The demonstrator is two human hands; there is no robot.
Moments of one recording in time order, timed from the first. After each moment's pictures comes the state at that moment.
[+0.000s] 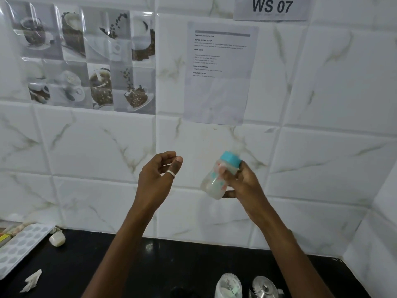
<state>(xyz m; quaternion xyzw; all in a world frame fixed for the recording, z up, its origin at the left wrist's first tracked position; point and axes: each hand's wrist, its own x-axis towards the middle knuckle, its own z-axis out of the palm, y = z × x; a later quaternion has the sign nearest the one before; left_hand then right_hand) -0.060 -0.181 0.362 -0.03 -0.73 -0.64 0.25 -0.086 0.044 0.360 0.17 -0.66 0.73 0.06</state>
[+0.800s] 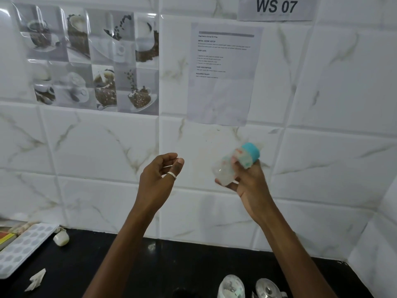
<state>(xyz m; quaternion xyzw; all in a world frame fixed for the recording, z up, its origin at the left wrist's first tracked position) -0.062 -0.187 0.360 -0.02 -0.72 -0.64 0.25 -0.082 0.040 0.375 0.16 -0.54 0.82 0.06</state>
